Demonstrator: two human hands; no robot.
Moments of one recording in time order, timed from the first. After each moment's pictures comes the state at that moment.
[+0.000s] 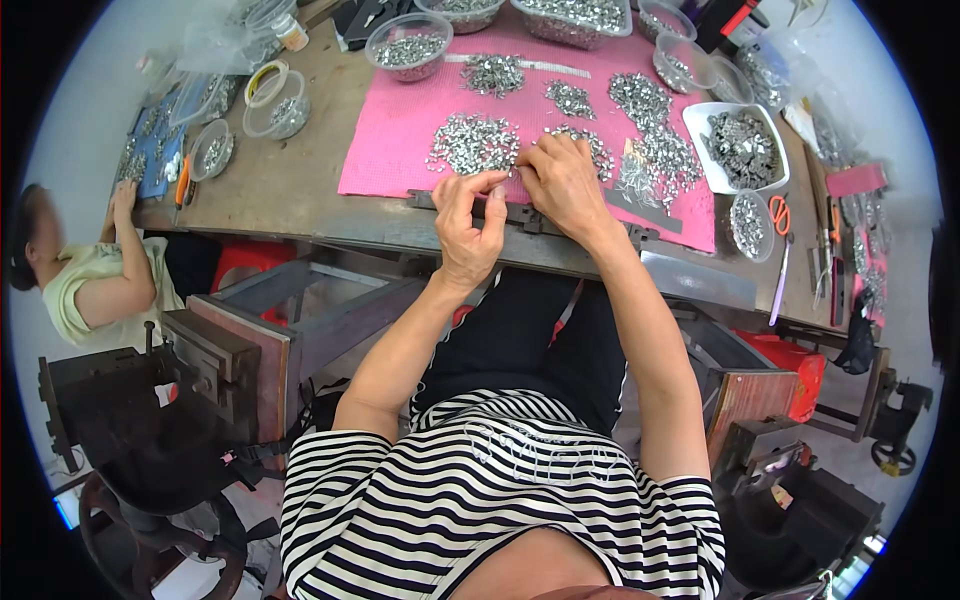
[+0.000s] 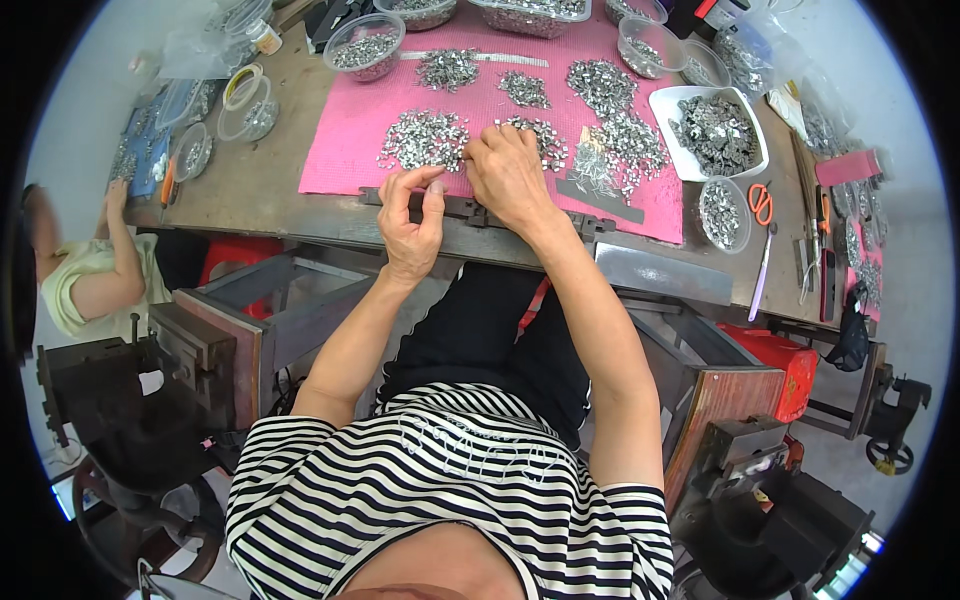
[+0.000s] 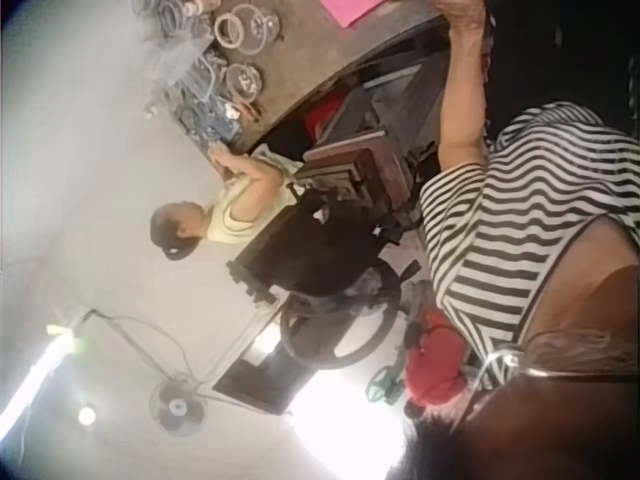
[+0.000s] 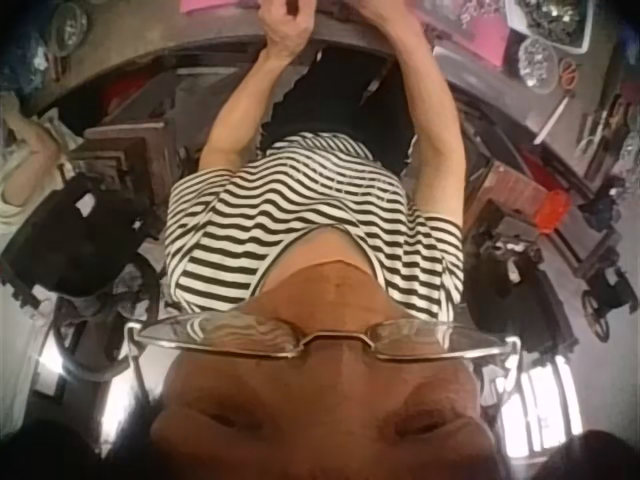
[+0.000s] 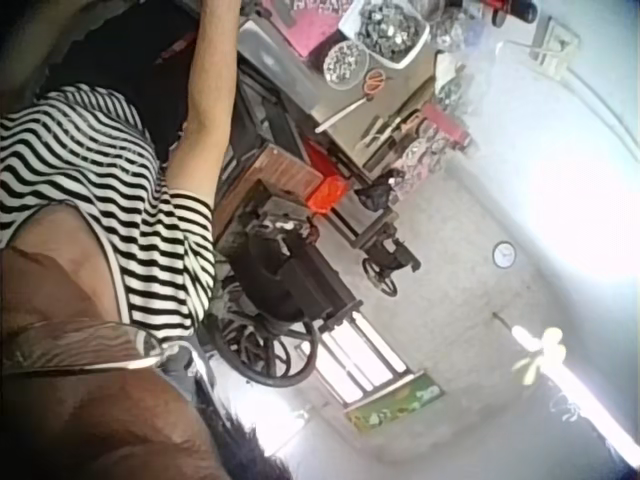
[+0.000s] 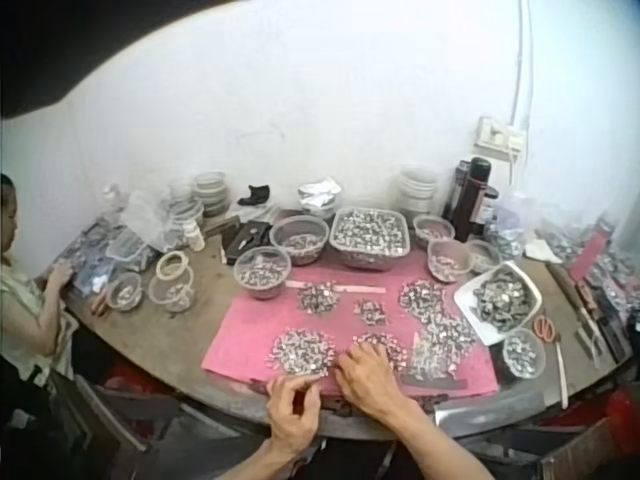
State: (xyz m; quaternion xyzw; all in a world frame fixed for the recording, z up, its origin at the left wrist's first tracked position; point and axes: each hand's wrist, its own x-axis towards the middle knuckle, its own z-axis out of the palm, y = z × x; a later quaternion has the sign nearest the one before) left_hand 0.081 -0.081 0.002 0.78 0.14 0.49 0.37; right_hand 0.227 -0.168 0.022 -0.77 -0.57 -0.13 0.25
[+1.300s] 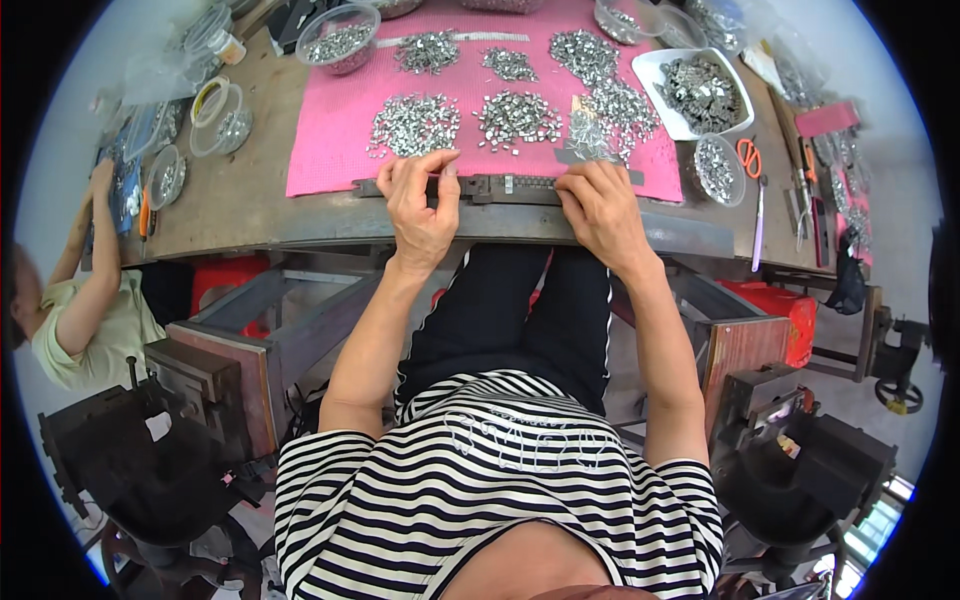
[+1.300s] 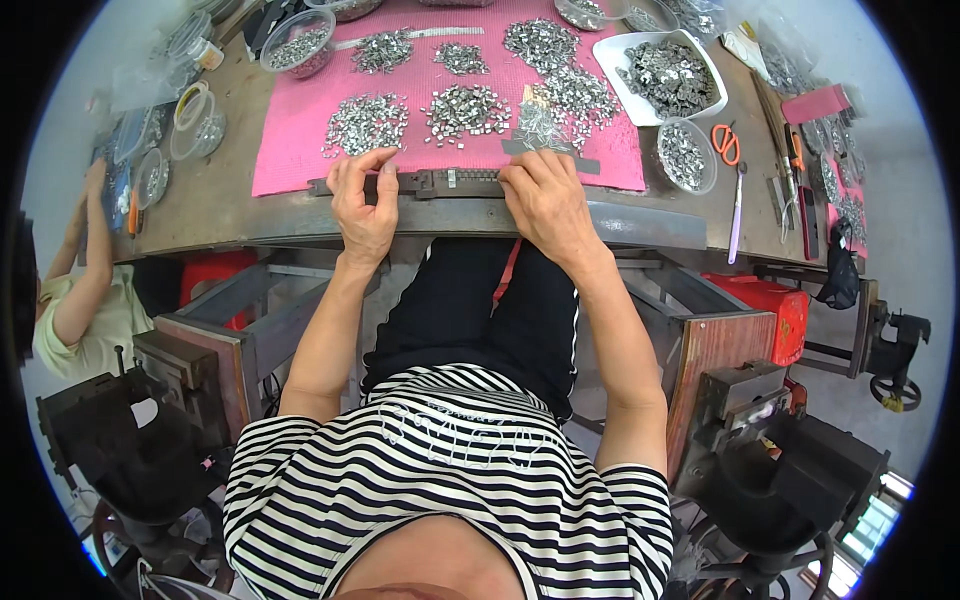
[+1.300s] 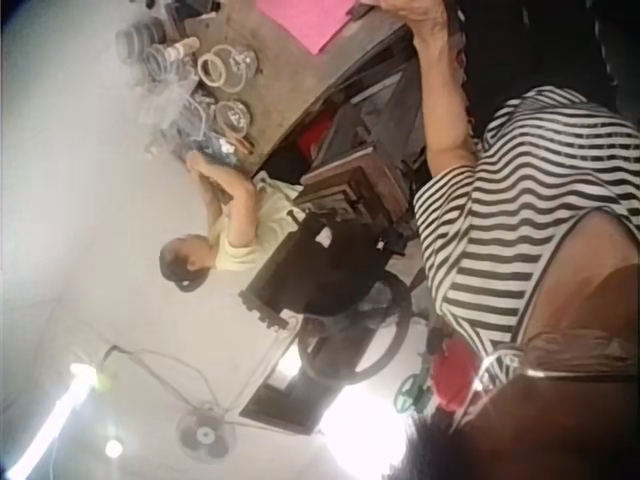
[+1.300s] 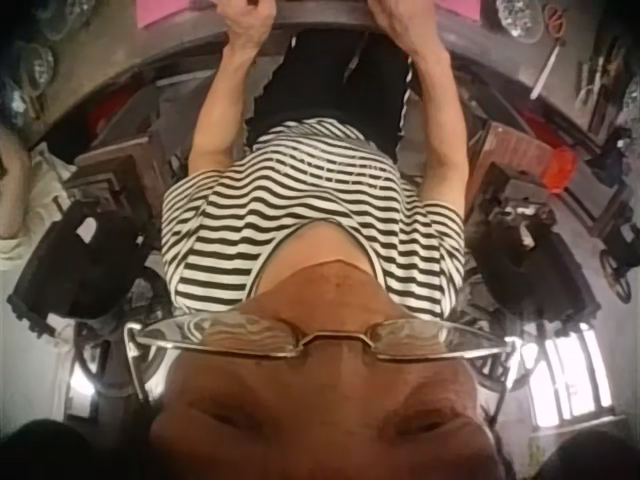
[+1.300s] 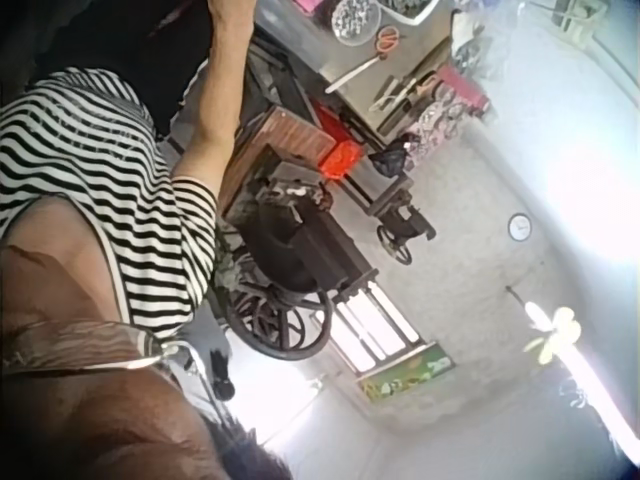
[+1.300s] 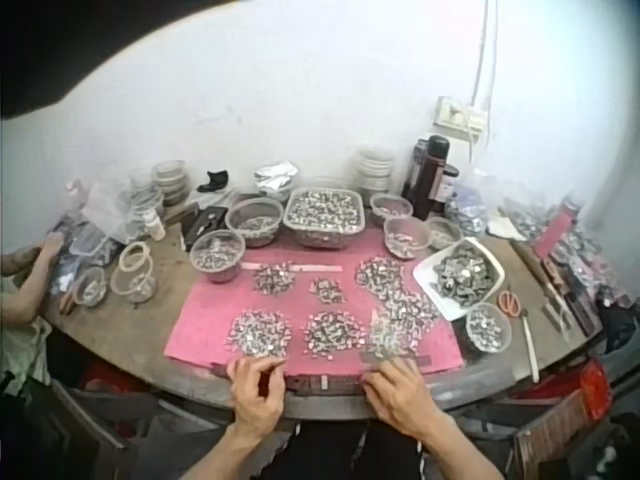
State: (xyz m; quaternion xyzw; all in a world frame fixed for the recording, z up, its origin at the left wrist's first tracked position) left_hand 0.083 -0.081 0.000 0.83 0.11 0.45 0.31; right_hand 0.215 -0.294 0.039 -0.77 -0.55 -0.15 0.27
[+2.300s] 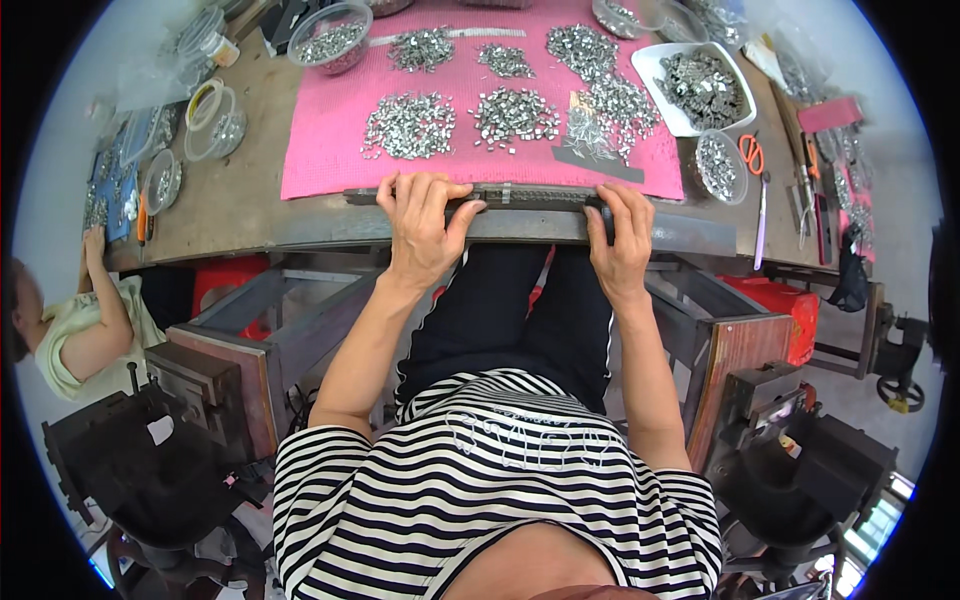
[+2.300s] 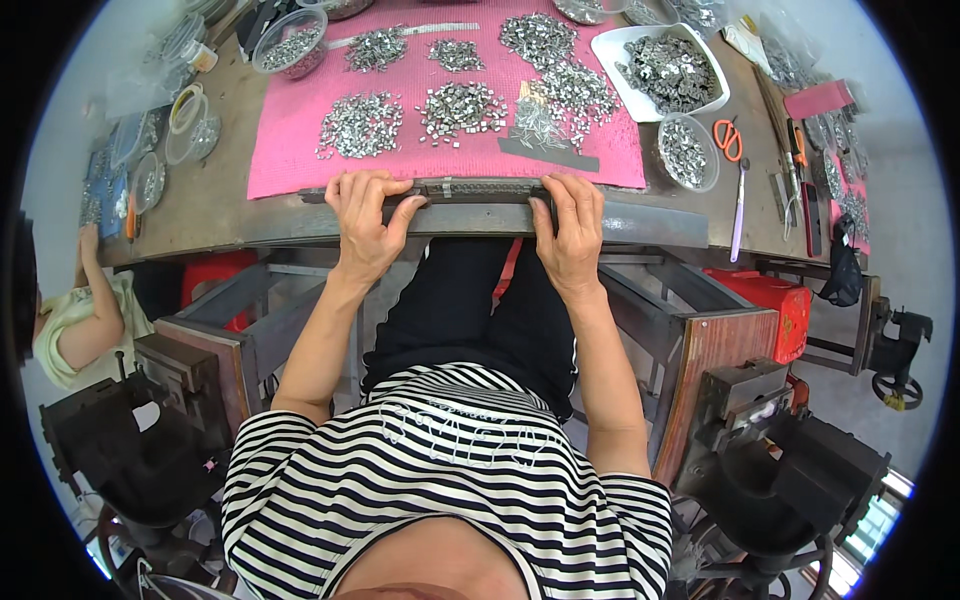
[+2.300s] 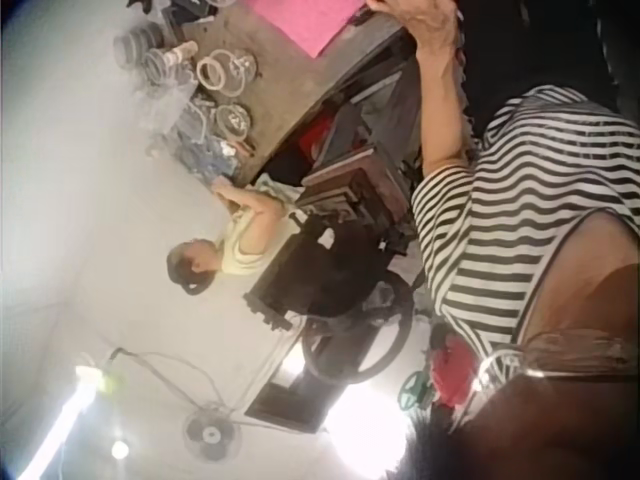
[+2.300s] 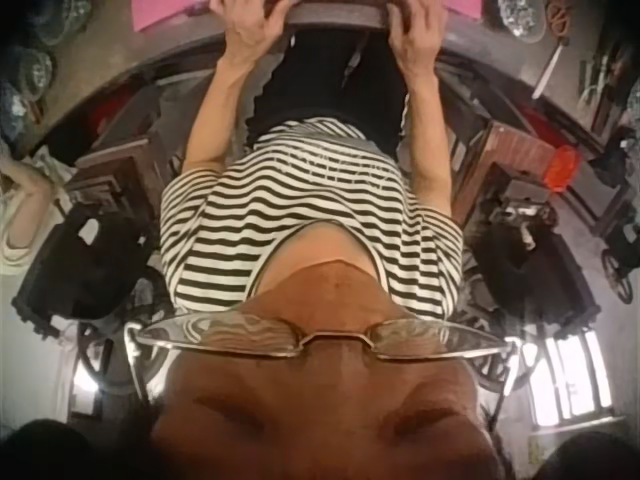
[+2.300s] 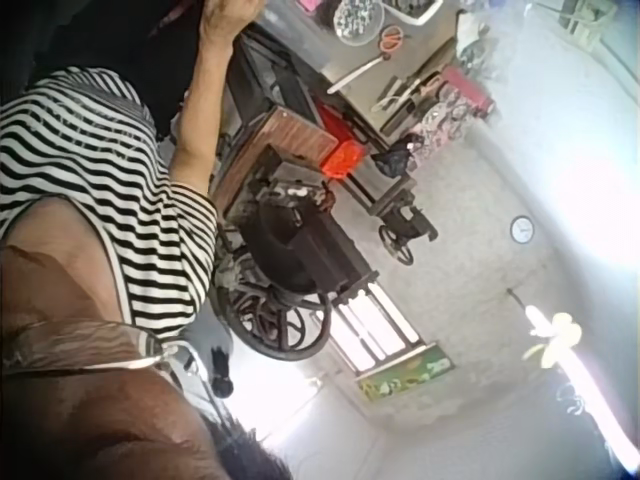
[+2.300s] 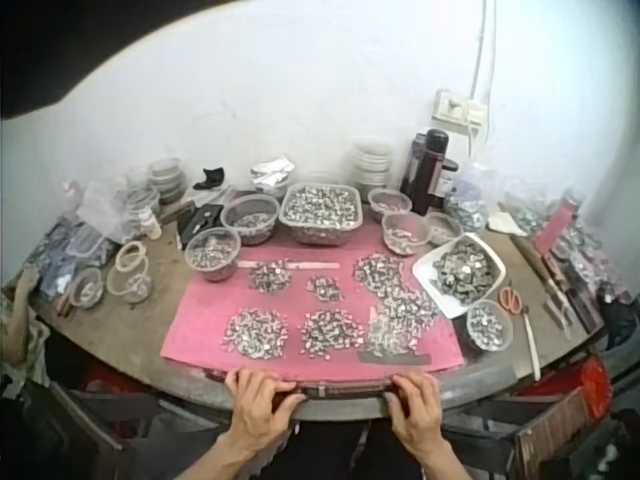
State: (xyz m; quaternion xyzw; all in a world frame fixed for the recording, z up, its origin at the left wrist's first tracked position) left_hand 0.067 -0.089 0.000 0.90 0.05 0.37 0.21; right_hand 0.189 -0.322 0.004 -0.81 -0.39 -0.26 0.35
